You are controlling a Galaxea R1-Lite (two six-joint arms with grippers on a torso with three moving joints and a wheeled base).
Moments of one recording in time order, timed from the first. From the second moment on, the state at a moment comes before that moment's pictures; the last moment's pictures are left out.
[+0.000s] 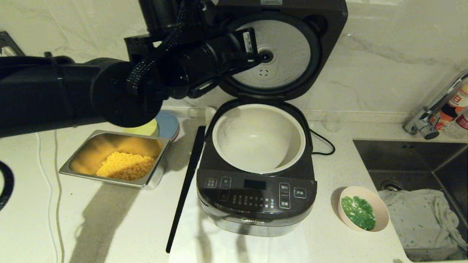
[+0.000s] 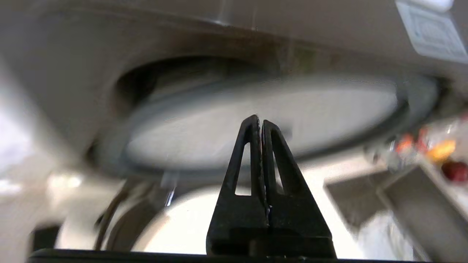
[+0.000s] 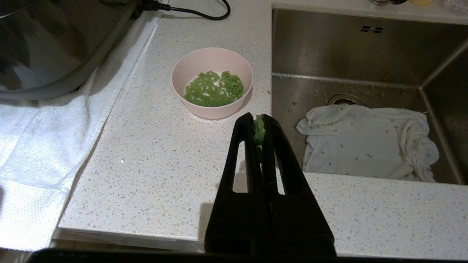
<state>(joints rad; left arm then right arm) -0.69 1.92 -1.71 -0.34 0.20 -0.12 0.00 0.00 0.00 0.00 0.01 0.00</state>
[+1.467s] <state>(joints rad) 0.04 0.33 -0.06 -0.34 0.42 0.02 0.00 0.00 0.00 0.00 0.01 0.00</state>
